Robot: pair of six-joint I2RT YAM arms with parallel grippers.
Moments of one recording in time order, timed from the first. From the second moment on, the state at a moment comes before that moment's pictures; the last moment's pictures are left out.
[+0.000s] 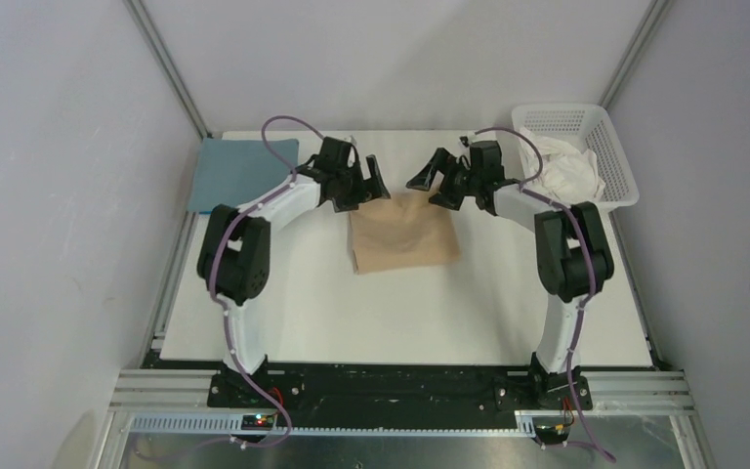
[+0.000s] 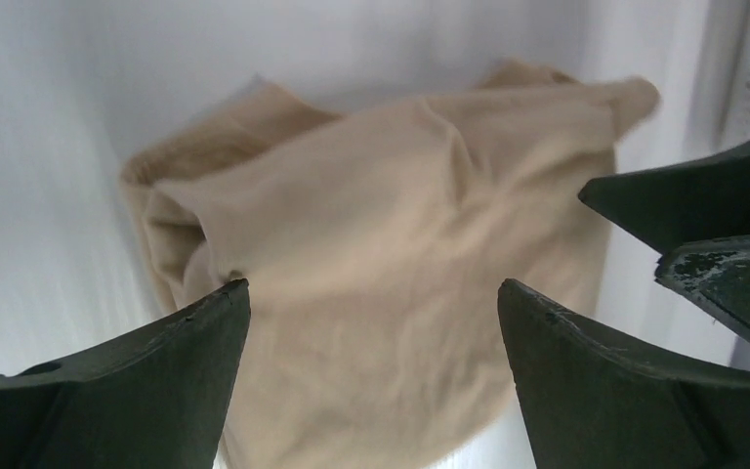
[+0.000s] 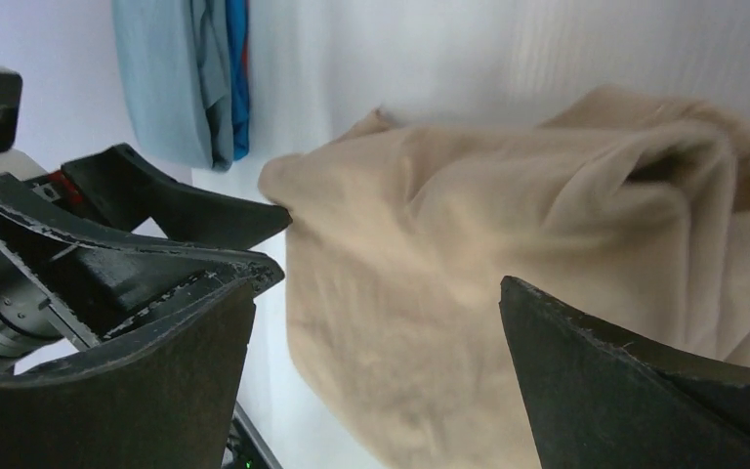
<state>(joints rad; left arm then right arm) -0.40 1.93 1.46 -0.34 0.21 -0.61 0.27 1.93 1.29 0.05 -0.52 0.76</state>
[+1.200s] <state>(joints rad) -0.37 1.76 1.41 -0.38 0.00 -0.65 0.17 1.46 1.13 -0.26 -0.09 0.81</state>
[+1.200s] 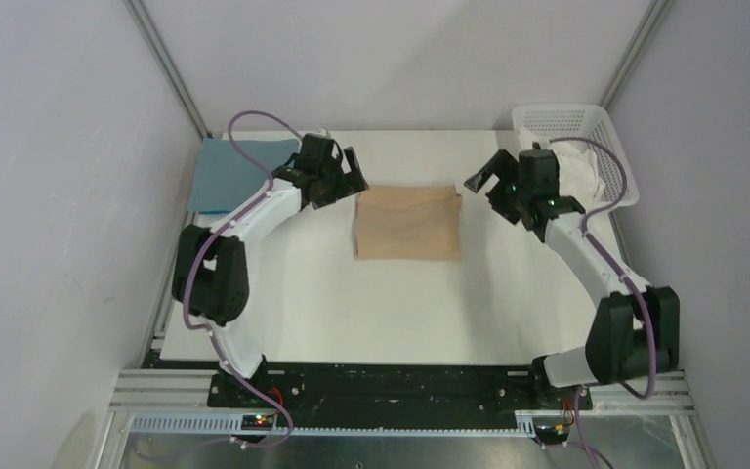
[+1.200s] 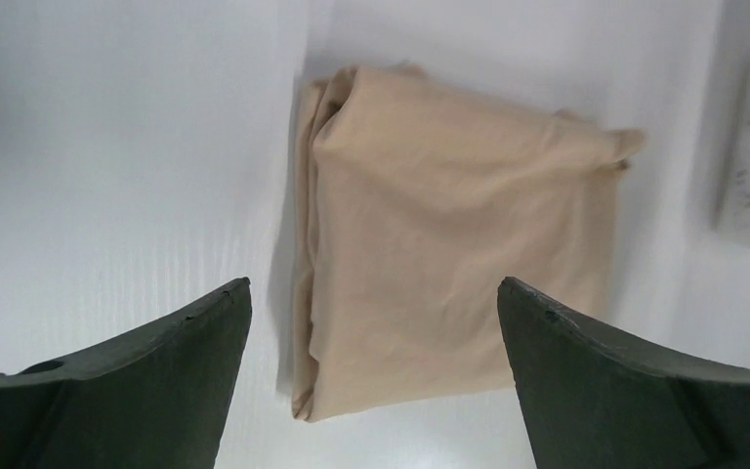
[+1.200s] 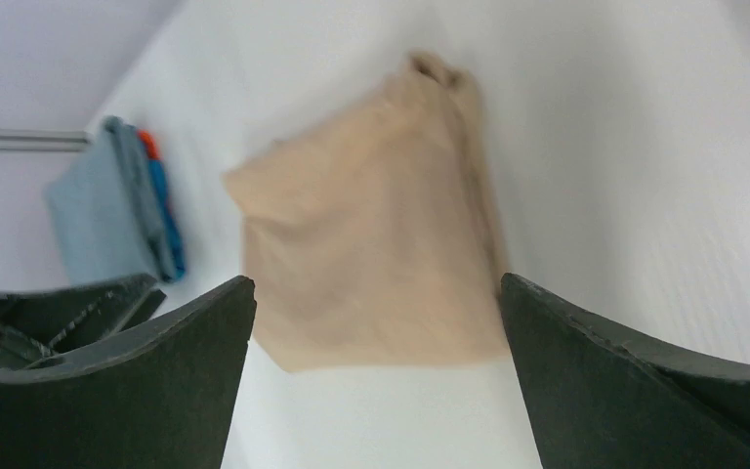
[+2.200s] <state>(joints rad) -0.52 2.19 1.66 -0.44 -0.03 -0.61 0.15 0.69 0.77 -0.53 0.09 0.77</state>
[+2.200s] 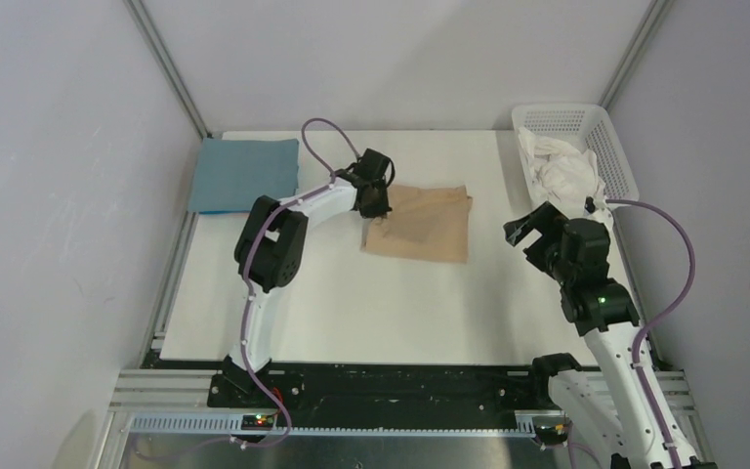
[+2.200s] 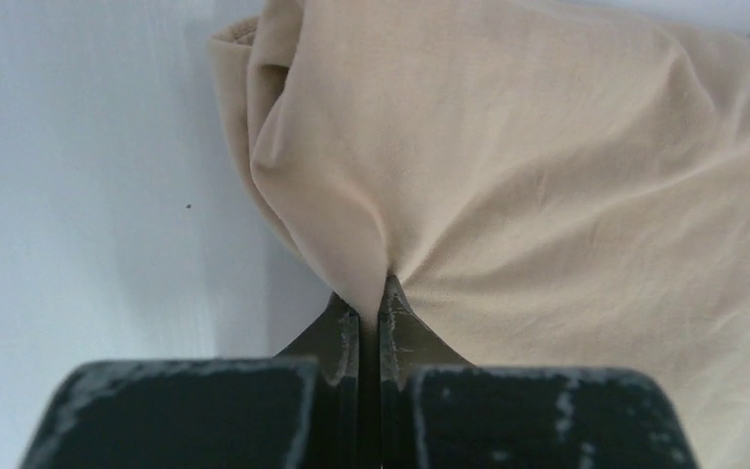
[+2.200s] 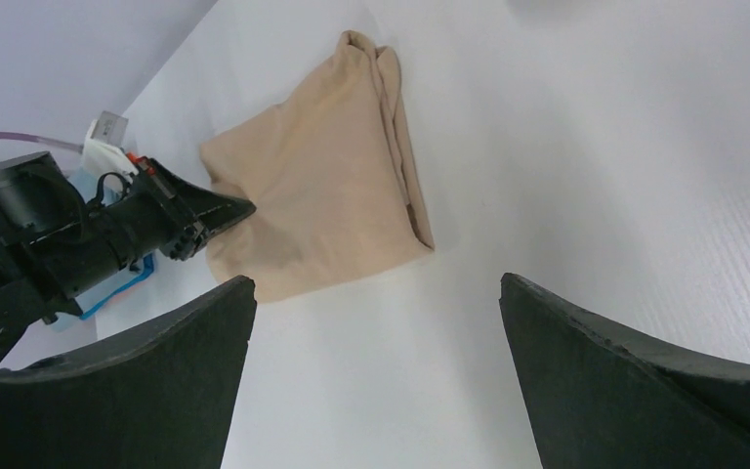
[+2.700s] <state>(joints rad) -0.51 2.15 1.75 -0.55 -0.56 -0.12 0.14 0.72 0.73 -0.53 0.13 0.73</state>
